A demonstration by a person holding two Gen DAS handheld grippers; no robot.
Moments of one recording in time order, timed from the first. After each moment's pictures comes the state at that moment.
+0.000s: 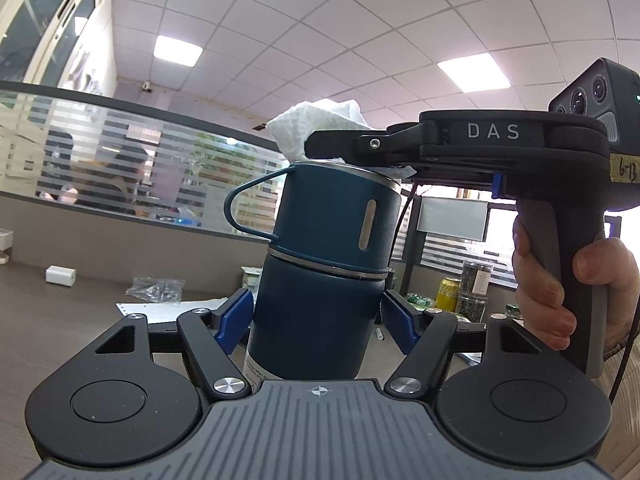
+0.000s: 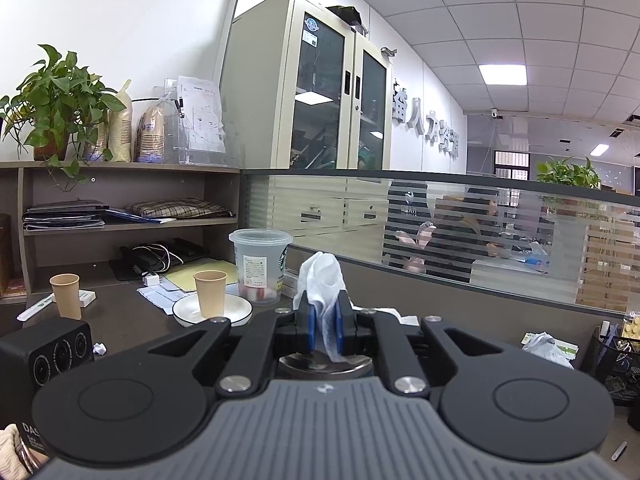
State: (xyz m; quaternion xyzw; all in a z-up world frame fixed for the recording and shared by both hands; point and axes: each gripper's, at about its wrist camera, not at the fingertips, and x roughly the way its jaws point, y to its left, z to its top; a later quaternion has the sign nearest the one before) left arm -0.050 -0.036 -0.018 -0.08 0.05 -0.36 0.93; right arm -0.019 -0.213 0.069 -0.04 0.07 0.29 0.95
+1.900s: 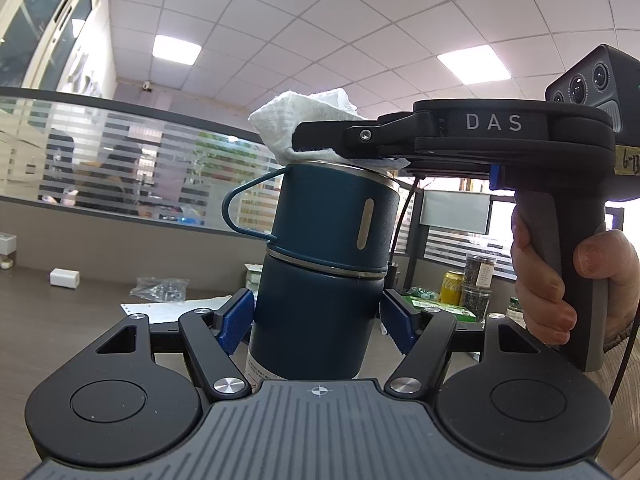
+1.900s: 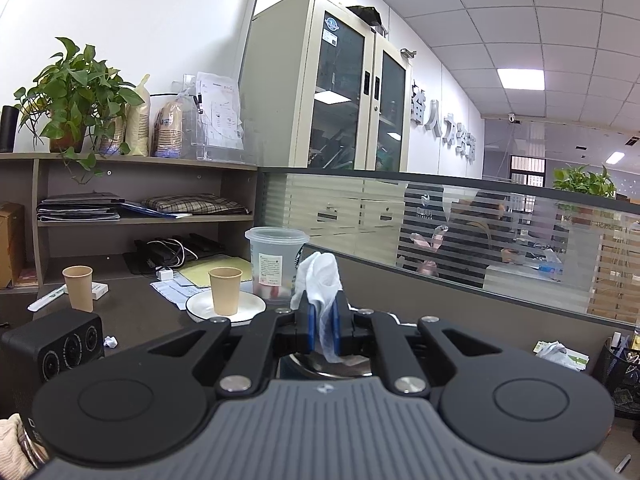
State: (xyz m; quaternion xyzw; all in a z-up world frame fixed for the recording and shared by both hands) left arm -0.054 -0.033 -0.012 -0.07 0.06 -0.35 0.93; right arm -0.017 -0.205 0.073 -0.05 0.06 0.30 0.95
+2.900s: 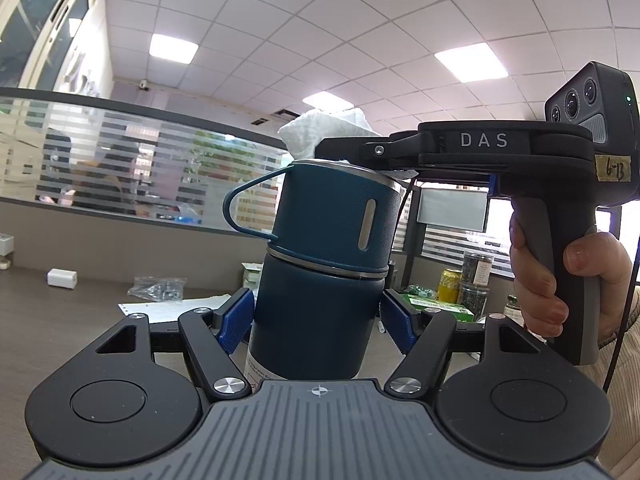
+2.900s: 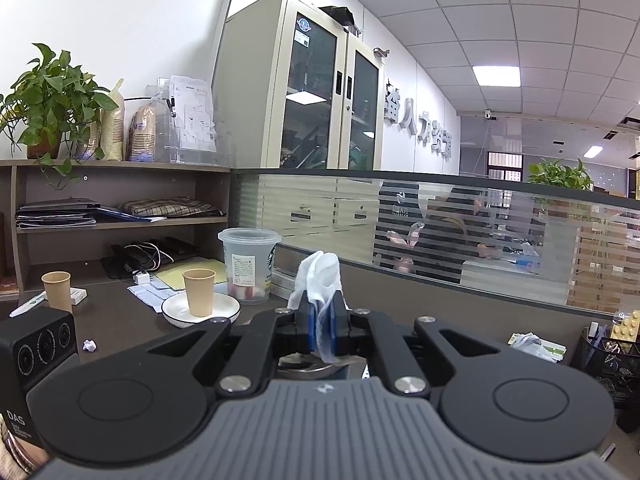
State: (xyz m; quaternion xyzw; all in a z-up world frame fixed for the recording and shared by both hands) left arm -0.046 -0.035 -0.013 -0.06 0.06 -0.36 0.93; right arm -0.016 -0.225 0.069 -0.04 0.07 0.27 0.96
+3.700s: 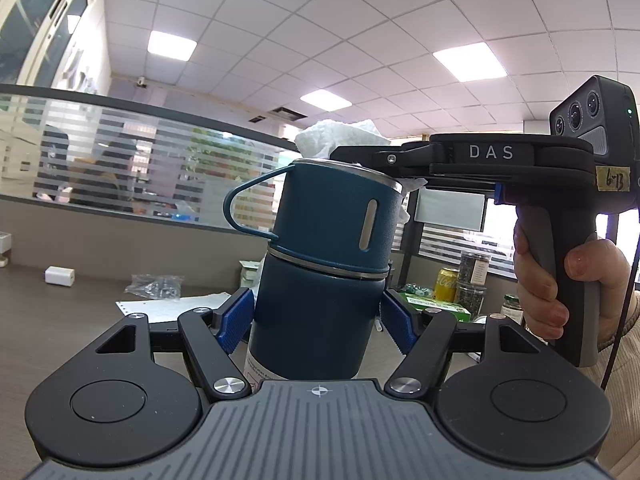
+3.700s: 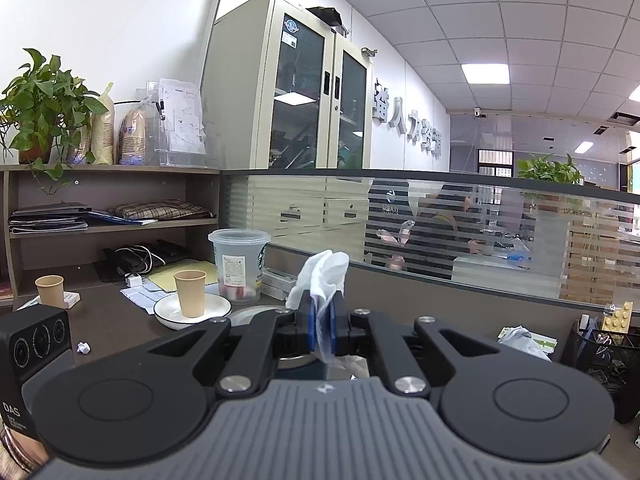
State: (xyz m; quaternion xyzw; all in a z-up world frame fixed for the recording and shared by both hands) left arm -0.045 -0.035 -0.014 -0.06 0.06 -0.36 0.93; right arm -0.018 -0.234 0.068 -0.03 0.07 0.26 0.96
